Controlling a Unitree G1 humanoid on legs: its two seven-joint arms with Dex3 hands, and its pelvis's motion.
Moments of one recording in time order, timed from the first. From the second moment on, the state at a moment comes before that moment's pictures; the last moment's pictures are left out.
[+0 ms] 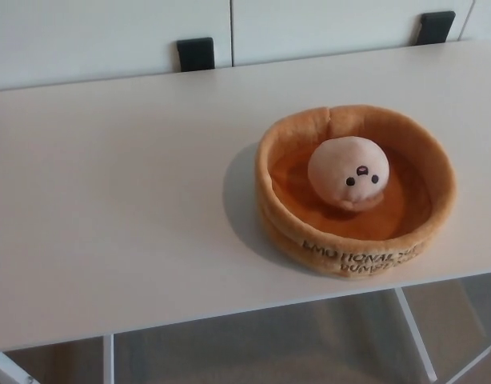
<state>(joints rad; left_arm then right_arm) 0.84 0.85 -0.16 0.12 0.68 -0.01 -0.52 0.07 -0.39 -0.10 1.26 -0.05 -0.36 -0.07</state>
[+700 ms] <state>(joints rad) 0.28 0.49 -0.07 0.87 0.58 -0.10 -0.21 0.08 -0.39 -0.06 1.27 -0.08 -0.36 -0.07</state>
